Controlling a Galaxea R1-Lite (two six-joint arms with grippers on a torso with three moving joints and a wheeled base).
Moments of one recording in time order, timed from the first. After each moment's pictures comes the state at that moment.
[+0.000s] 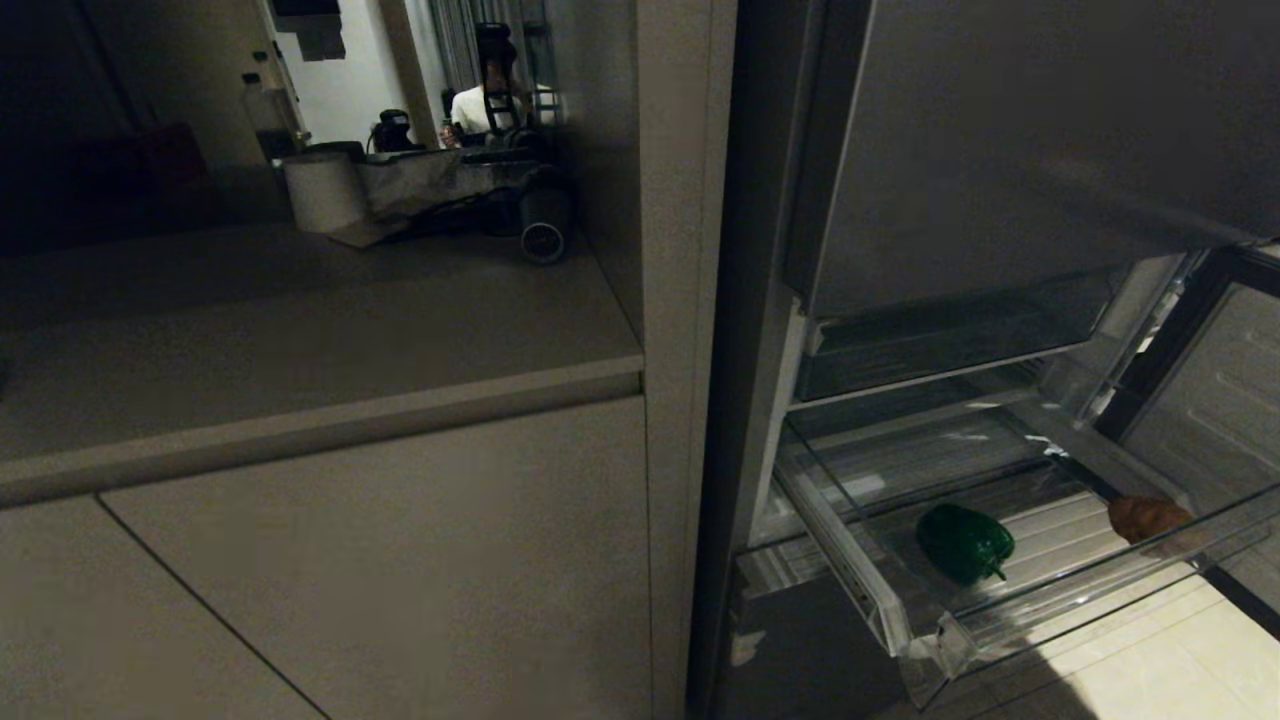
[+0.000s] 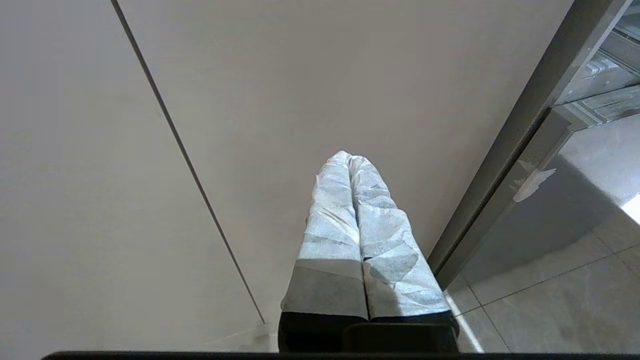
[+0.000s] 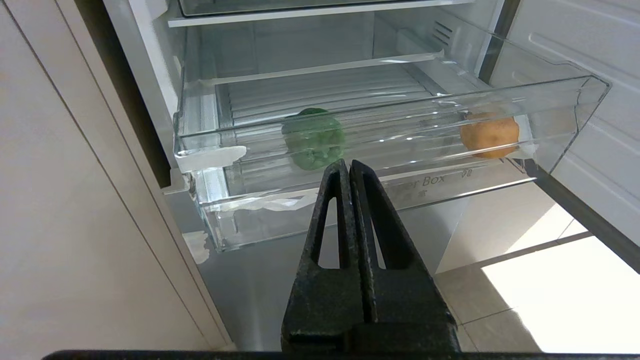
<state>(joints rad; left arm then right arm) -0.01 0.00 -0.06 0.14 0.01 0.00 0.00 0.00 0.00 -0.08 -0.01 0.02</state>
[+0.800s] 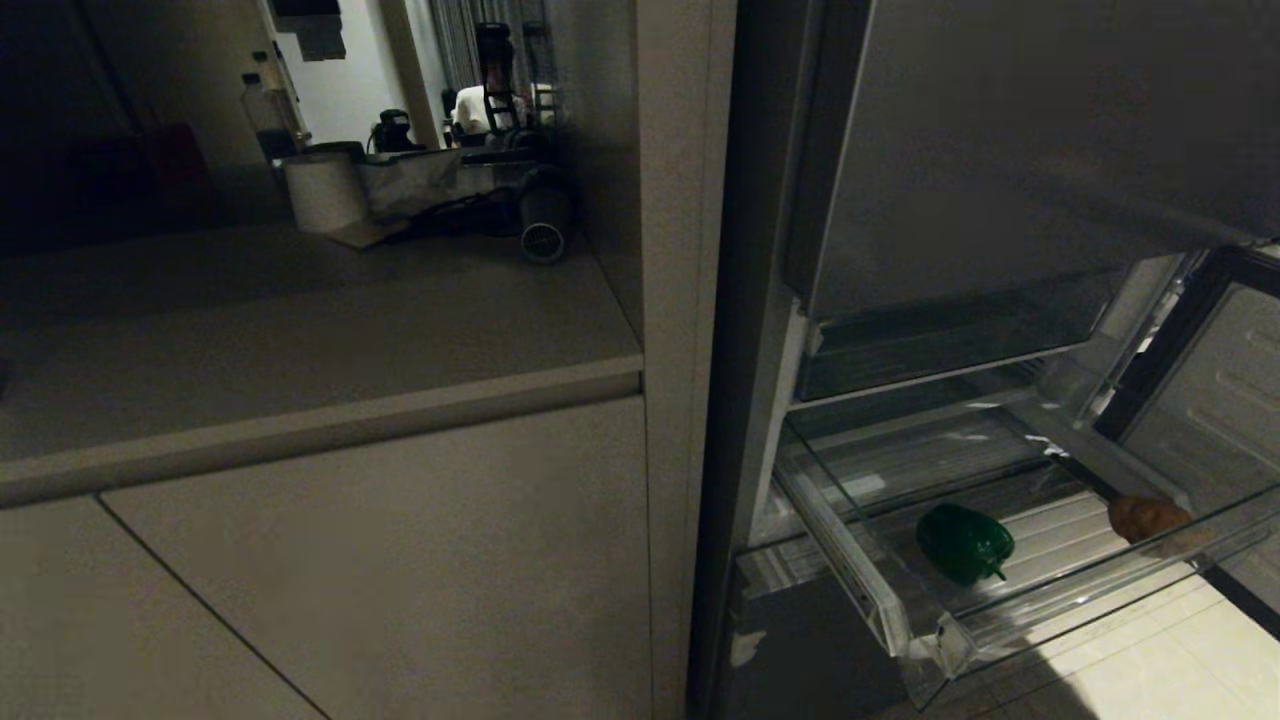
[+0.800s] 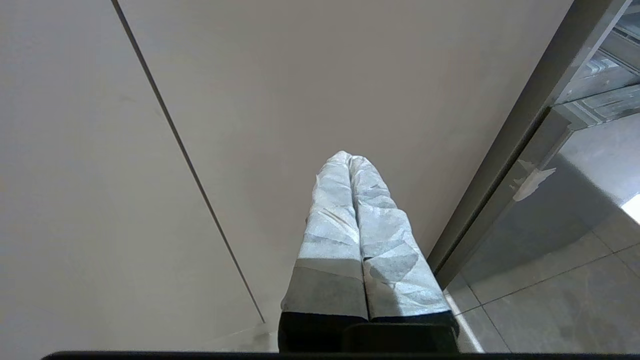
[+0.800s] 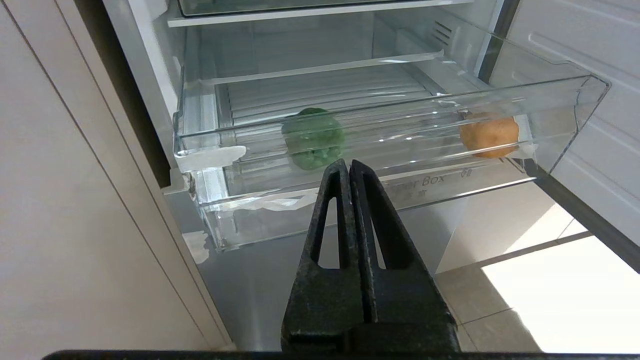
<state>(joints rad) -0.01 0.00 -0.06 0.15 0.01 -0.01 0.00 0.00 0.00 -0.08 -0.01 0.02</state>
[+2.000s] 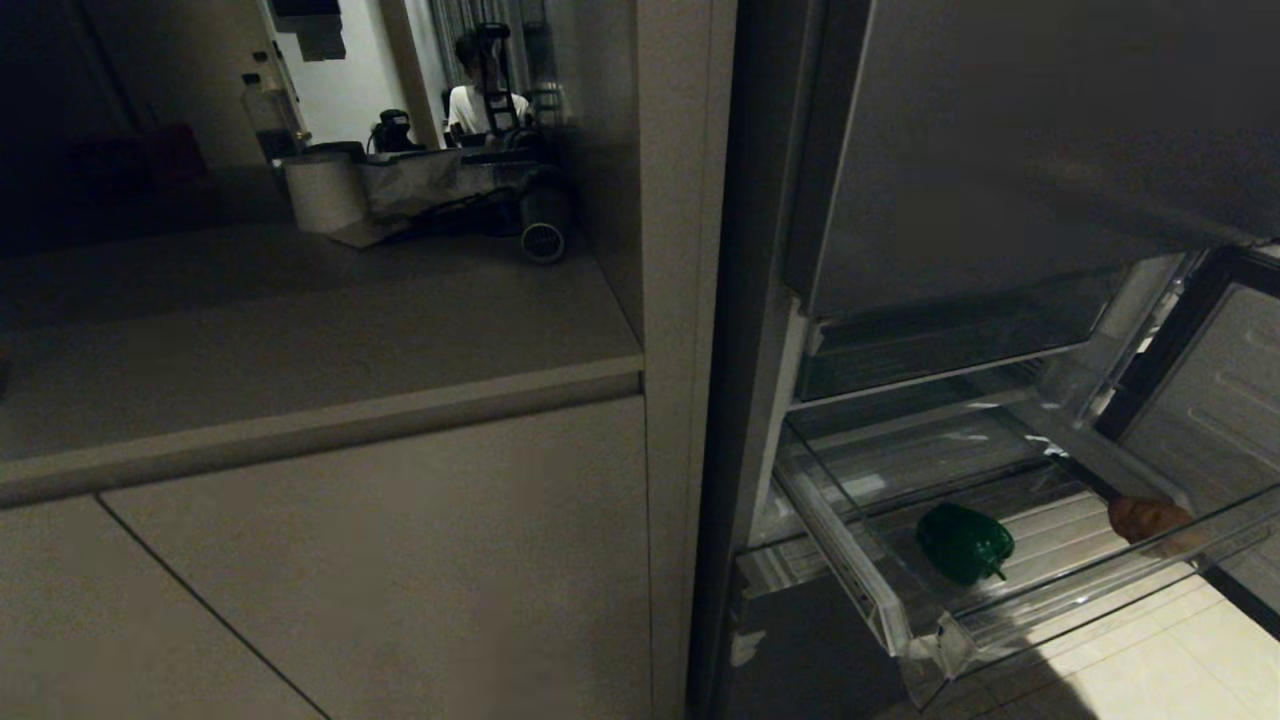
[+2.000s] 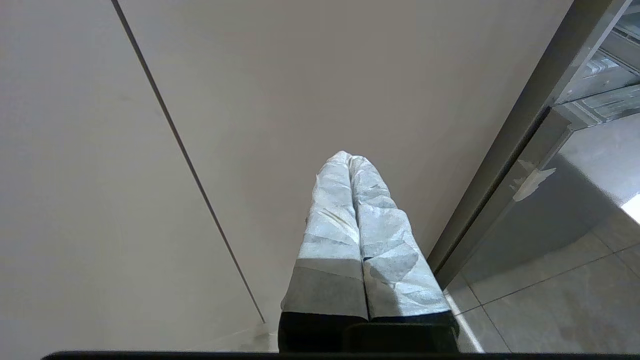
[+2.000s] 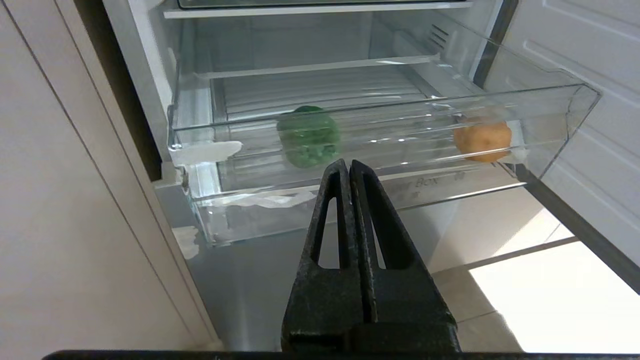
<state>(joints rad) -0.01 0.00 -0.06 0.15 0.01 0.00 0.00 0.00 0.00 -0.08 -0.01 -0.03</state>
